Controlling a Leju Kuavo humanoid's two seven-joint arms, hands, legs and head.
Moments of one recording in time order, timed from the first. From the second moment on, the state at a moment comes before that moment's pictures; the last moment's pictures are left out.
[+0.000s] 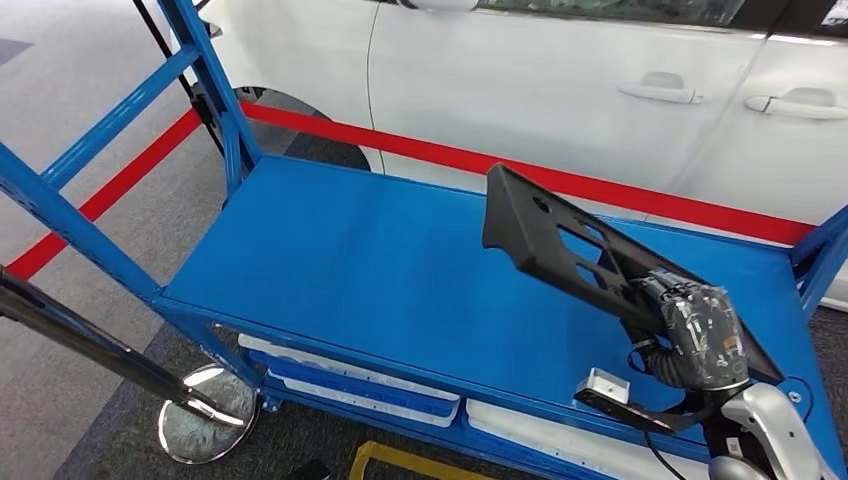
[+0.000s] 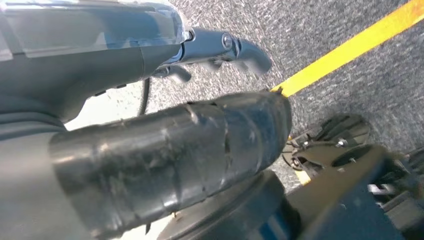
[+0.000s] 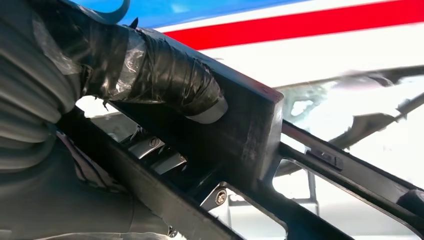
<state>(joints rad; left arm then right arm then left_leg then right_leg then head) 0.00 0.03 -0.29 -0.16 -0.21 -0.11 0.04 -0.32 -0.63 0.34 -1.70 1.10 -0.49 -0.23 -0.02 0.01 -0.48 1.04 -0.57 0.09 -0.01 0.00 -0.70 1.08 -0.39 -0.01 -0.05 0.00</state>
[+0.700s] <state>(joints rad) 0.00 0.02 -0.29 -0.16 -0.21 -0.12 0.04 -0.34 -0.67 0.43 -1.77 1.05 -0.57 -0.29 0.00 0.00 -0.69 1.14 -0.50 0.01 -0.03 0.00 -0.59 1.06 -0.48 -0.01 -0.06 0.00</state>
